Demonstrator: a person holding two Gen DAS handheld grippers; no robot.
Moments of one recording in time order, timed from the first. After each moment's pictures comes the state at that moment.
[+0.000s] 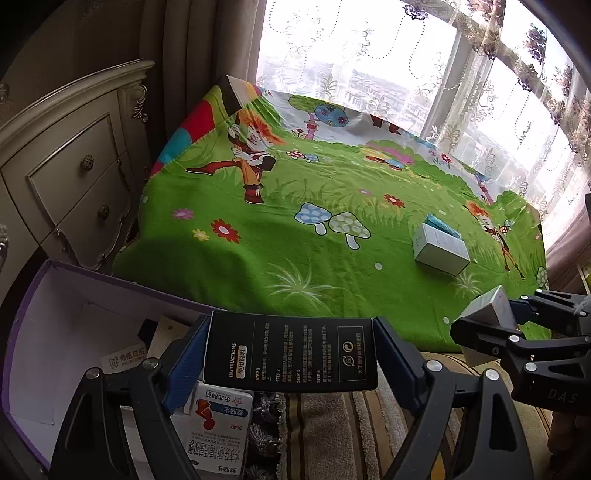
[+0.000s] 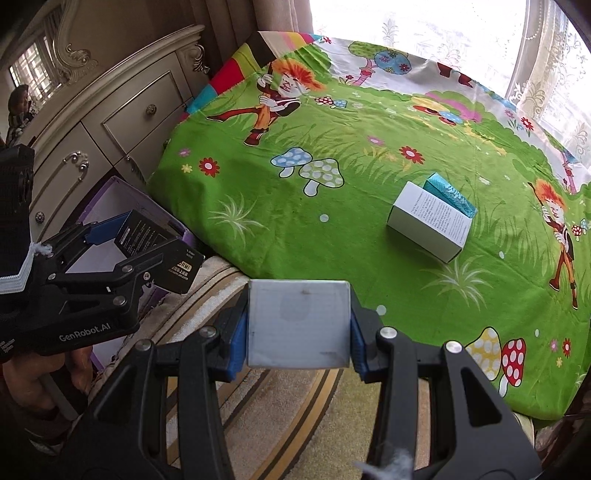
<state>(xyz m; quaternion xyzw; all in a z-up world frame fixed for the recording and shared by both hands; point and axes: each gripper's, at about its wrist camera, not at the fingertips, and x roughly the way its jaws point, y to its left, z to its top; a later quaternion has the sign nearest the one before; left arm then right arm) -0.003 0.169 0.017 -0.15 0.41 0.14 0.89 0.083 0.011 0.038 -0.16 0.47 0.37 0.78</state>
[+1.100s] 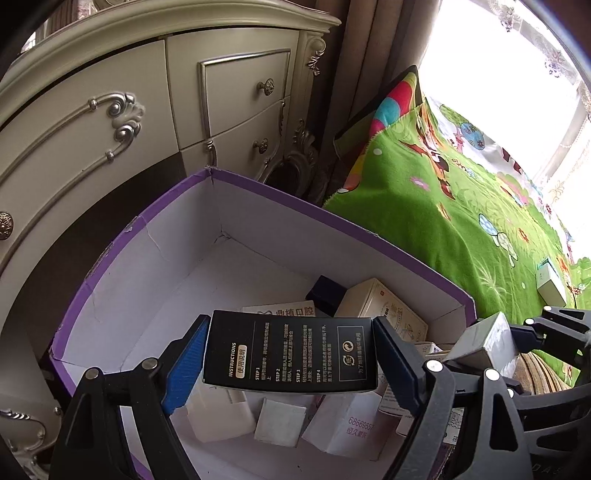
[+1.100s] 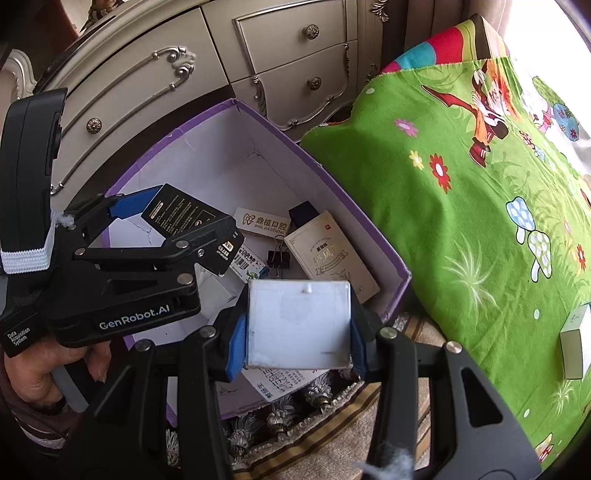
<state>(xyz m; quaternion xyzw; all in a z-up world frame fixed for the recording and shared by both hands) -0.104 0.299 -0.028 -0.24 0.43 0.31 0.82 -0.006 0.194 -0.013 -0.29 0.47 0.51 0.66</state>
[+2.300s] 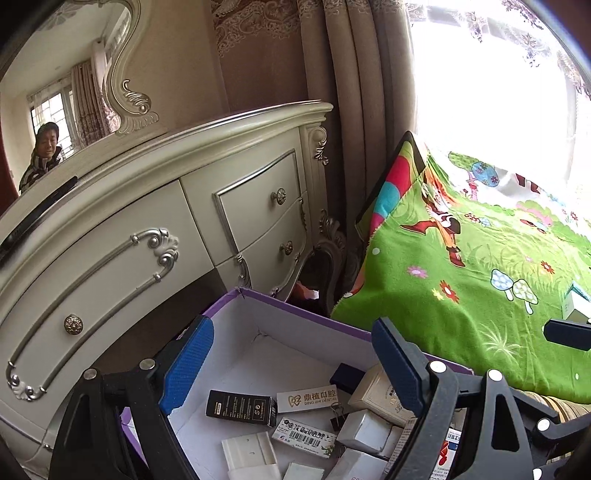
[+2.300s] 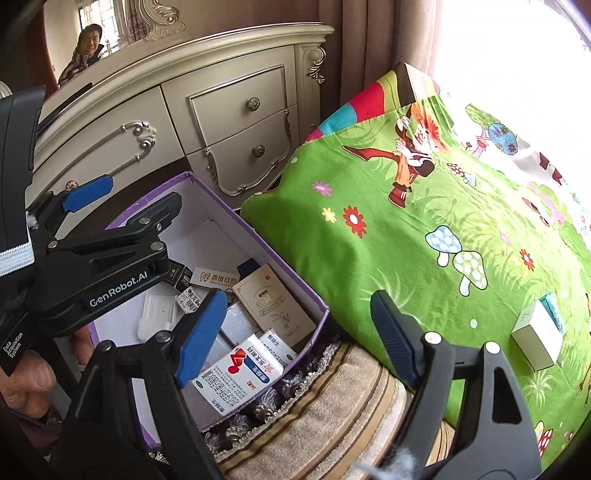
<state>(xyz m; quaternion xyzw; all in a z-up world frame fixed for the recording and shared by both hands) -0.073 0.269 0.040 -0.08 0.33 0.40 0.85 0.017 0.147 0.035 -0.23 0.38 0.46 0.77</state>
